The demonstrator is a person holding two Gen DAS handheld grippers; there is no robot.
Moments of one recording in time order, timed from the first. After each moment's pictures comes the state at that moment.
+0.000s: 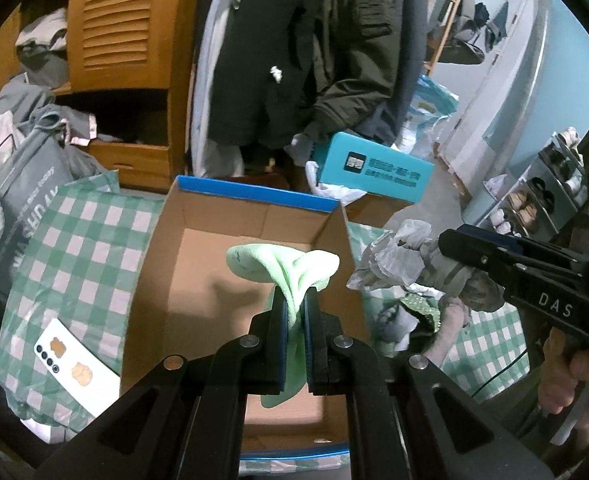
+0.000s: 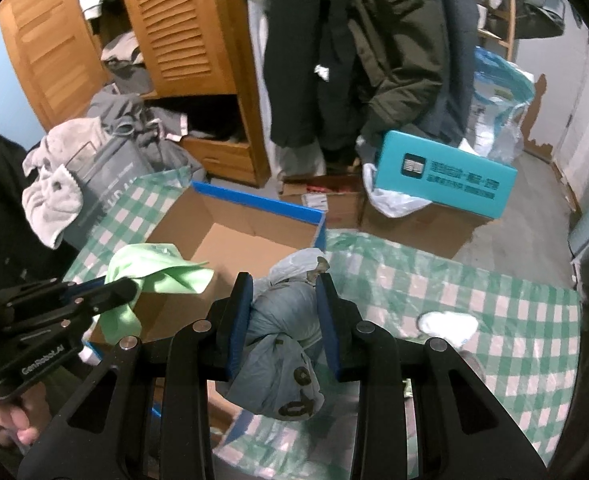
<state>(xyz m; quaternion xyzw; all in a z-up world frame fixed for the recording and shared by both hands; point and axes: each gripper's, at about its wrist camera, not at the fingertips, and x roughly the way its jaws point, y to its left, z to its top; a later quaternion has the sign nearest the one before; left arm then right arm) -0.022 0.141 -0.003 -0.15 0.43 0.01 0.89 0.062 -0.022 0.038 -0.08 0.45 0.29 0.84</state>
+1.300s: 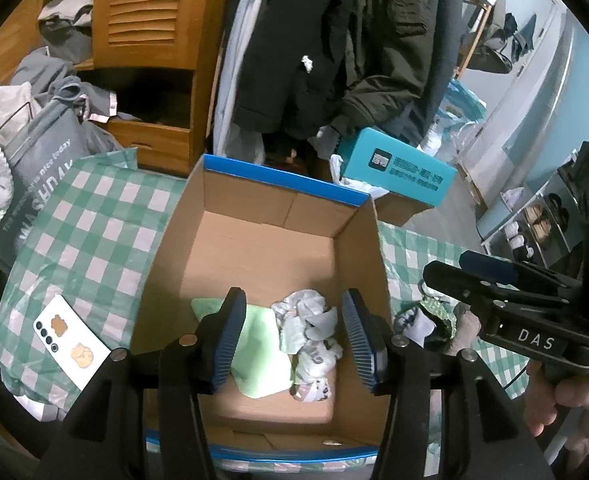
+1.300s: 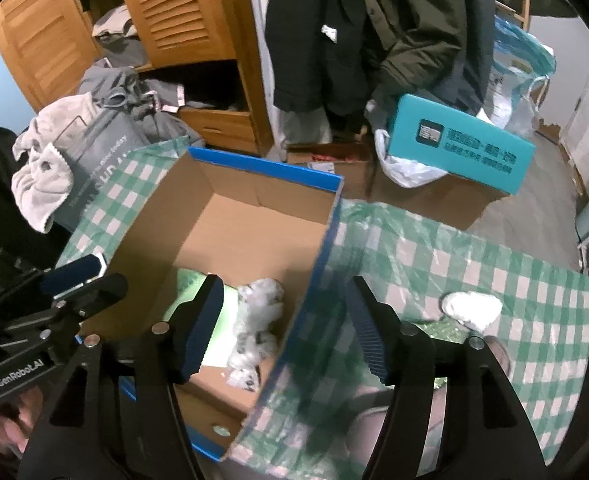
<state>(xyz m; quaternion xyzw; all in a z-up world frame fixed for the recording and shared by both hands) -0.020 0.153 -0.018 -0.18 0.44 0.04 0.88 0.069 -0.006 0.000 -0.09 0.50 0.28 0.82</state>
